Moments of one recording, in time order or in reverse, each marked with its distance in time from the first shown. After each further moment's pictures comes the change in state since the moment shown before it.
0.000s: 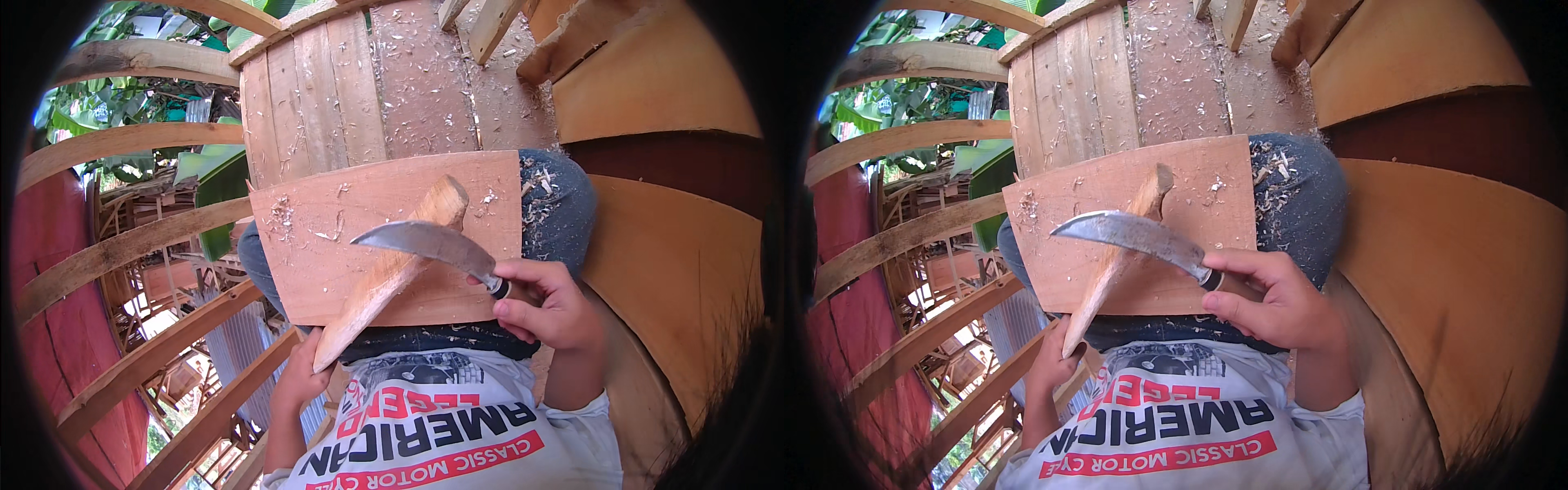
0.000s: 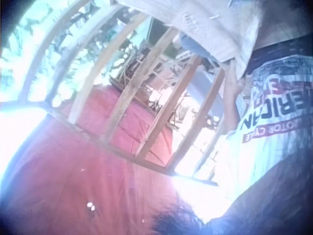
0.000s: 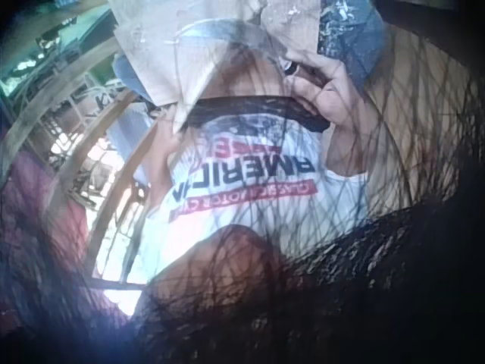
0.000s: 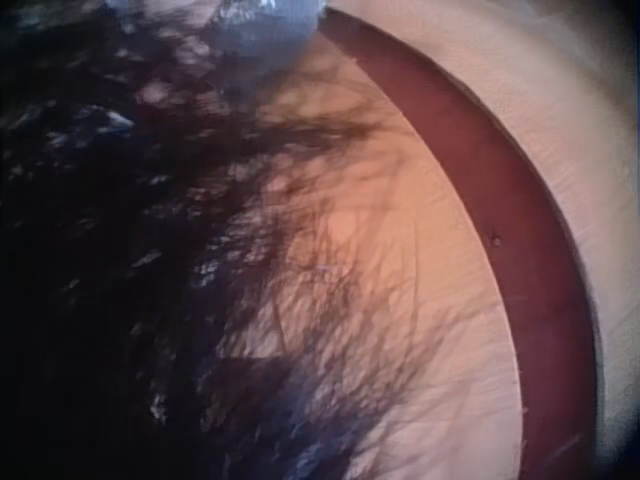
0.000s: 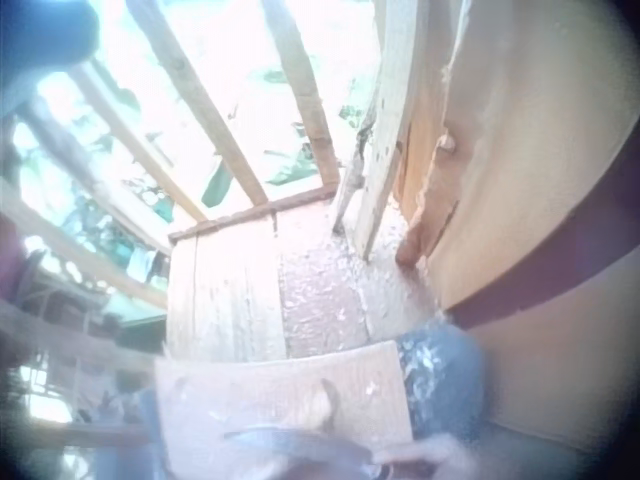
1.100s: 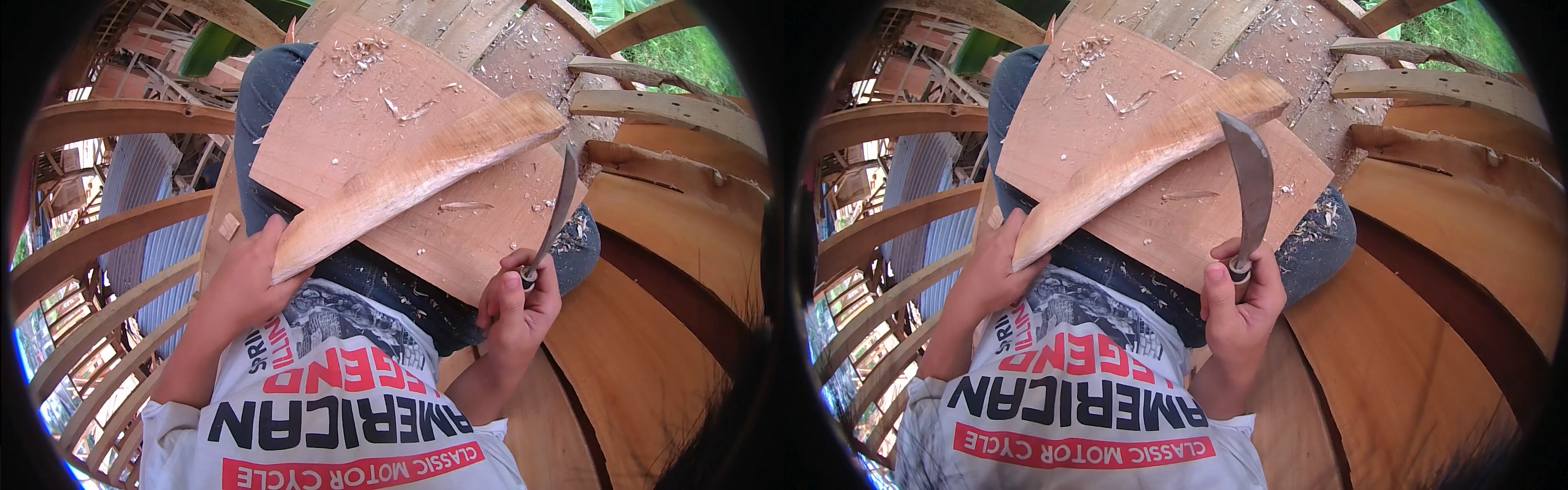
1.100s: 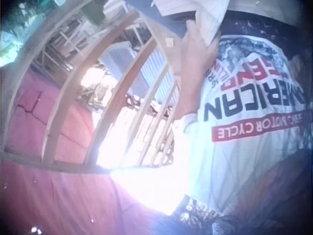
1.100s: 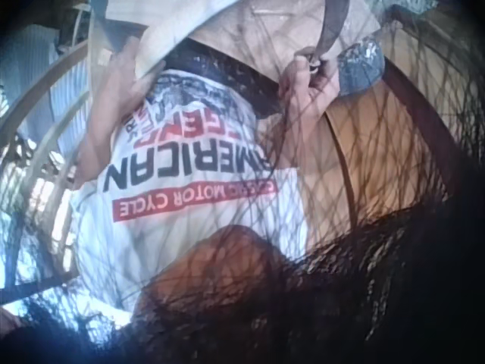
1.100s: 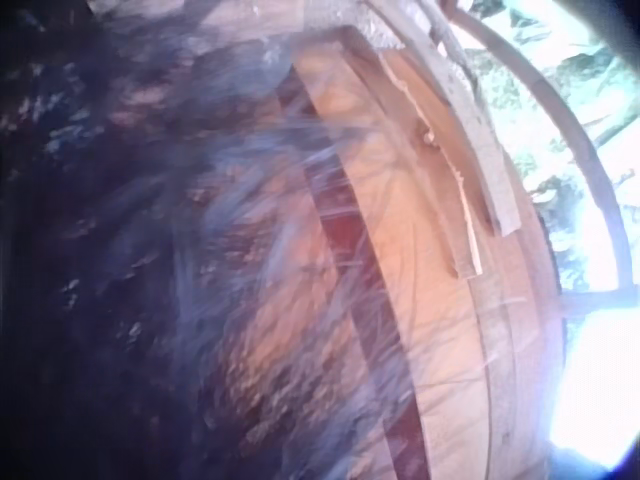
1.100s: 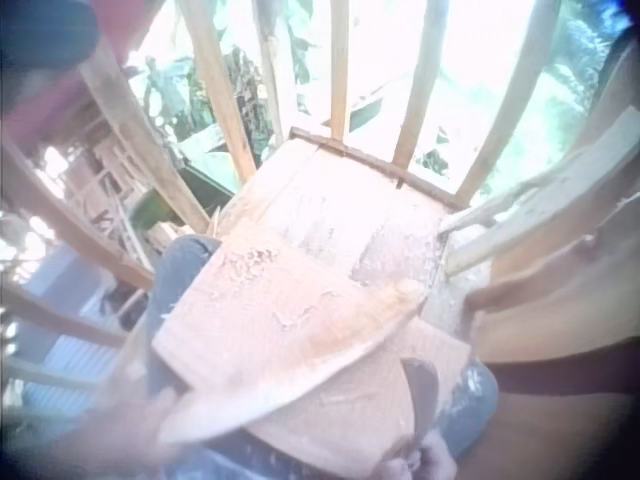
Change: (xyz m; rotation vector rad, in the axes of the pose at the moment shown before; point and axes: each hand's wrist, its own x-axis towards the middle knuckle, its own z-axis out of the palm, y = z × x) left_hand -0.021 0.026 0.036 -0.195 0.232 -0.232; right_hand 0.011 0.029 0.051 -0.342 0.265 -0.239
